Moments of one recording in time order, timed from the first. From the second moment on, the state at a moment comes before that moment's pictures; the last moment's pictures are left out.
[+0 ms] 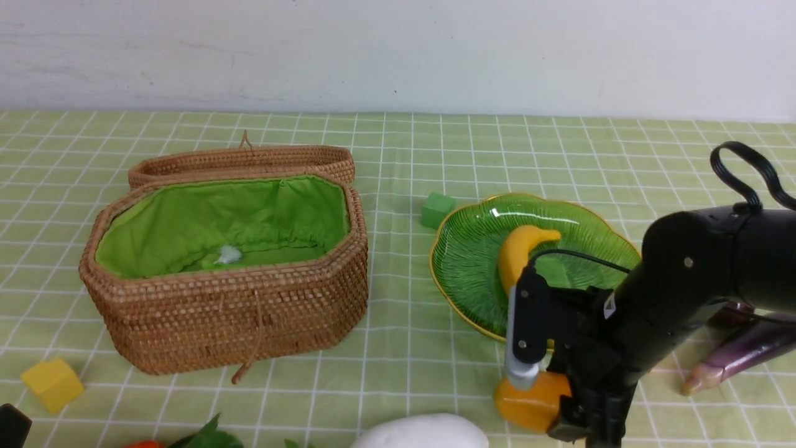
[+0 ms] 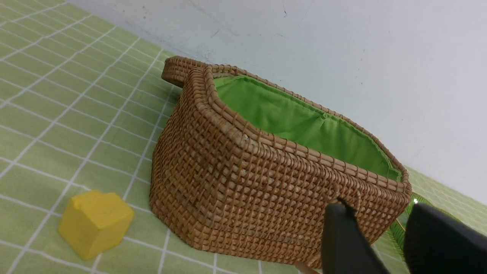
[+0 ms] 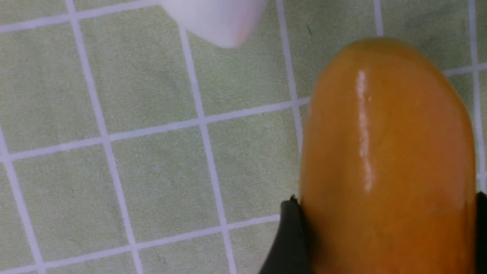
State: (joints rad) right arm 0.44 1.69 -1.00 0.23 0.70 -1.09; left arm -0.09 -0.02 0.03 -0.20 0.07 -0.34
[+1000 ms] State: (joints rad) right arm 0.21 1.78 -1.31 0.31 0.35 -0.32; left arm -0.09 -0.02 0.03 -0.20 0.07 -0.34
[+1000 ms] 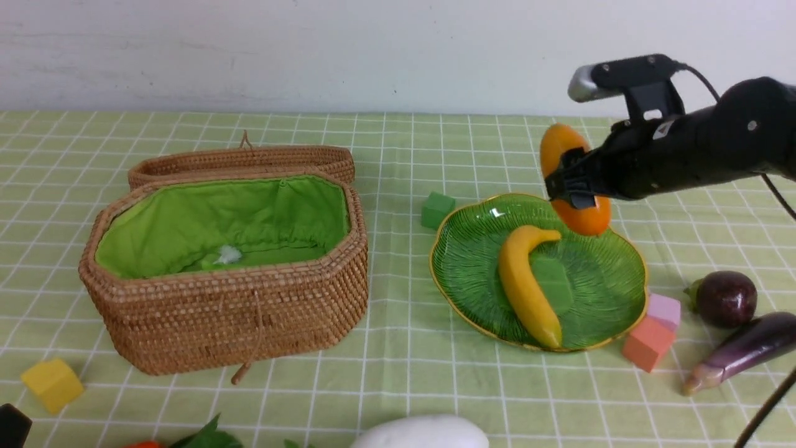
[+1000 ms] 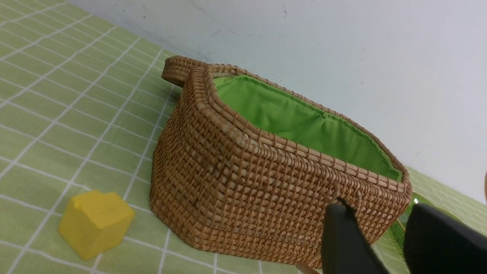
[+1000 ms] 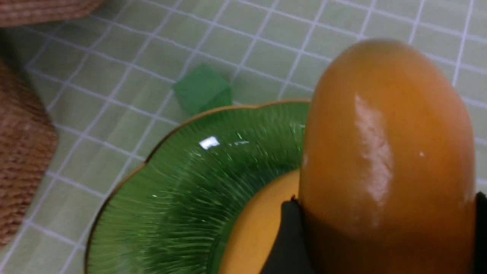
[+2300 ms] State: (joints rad) right arm -0.10 1.77 -1.30 0.08 0.69 -0.49; left arm -0.09 -0.02 0.03 -0.20 0.07 -0.34
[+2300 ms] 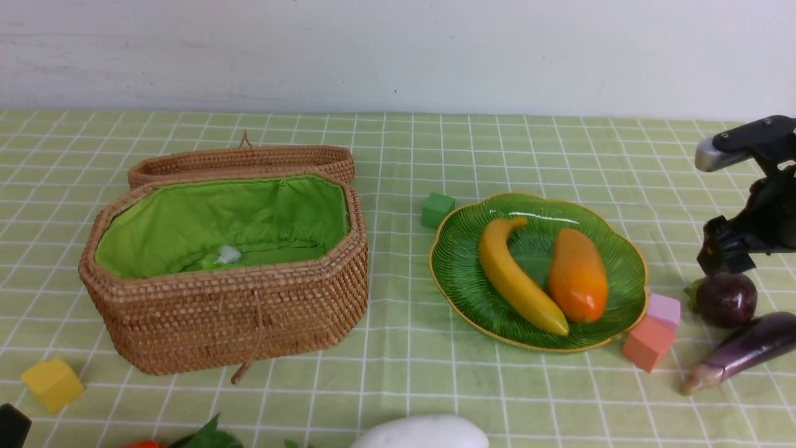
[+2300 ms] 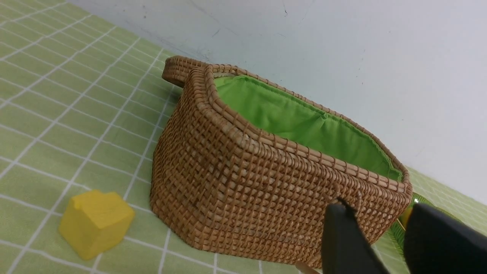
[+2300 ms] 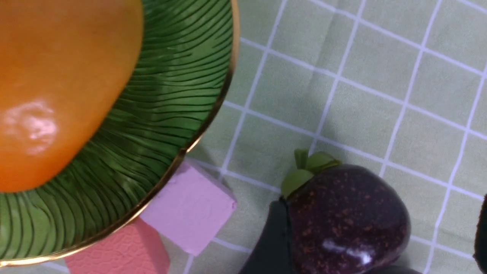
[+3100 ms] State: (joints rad) right arm -0.14 1.93 -1.32 0.04 0.62 -0.39; left arm -0.09 -0.02 0.03 -0.20 0.07 -0.34
